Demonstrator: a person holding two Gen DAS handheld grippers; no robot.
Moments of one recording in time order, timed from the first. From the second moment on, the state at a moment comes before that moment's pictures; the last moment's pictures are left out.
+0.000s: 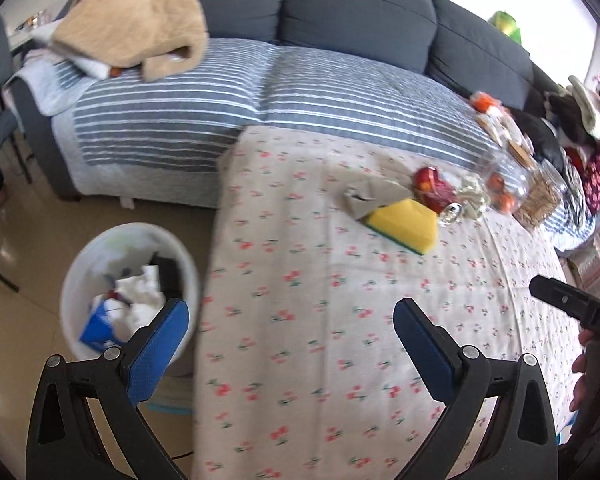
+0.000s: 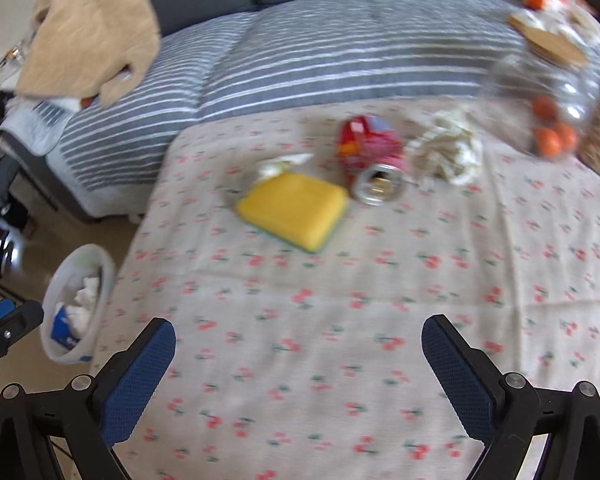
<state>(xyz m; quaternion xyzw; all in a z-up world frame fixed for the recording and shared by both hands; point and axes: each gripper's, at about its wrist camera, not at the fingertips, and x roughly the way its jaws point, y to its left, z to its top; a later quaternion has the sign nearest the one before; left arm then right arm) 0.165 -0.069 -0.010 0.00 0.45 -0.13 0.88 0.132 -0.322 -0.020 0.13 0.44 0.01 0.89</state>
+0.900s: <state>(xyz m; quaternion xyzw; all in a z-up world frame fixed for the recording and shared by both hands) 0.325 -0.226 -0.054 0.01 0.53 -0.17 0.83 0.112 -0.485 -0.038 0.20 0.45 -0.09 0.86</state>
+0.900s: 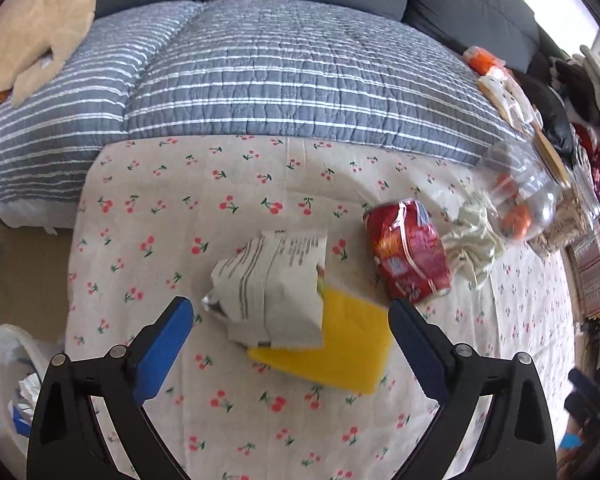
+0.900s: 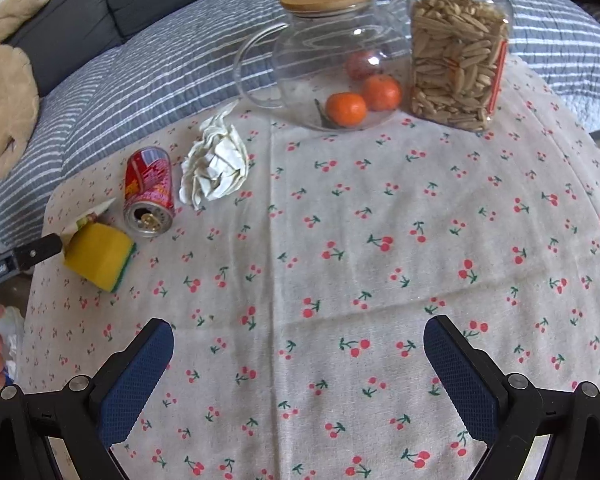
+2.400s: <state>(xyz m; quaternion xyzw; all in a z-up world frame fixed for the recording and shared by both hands) 0.233 -0.014 -0.025 -0.11 0.47 -0.15 0.86 0.200 -0.367 -0.060 0.21 0.47 -0.06 0.85</state>
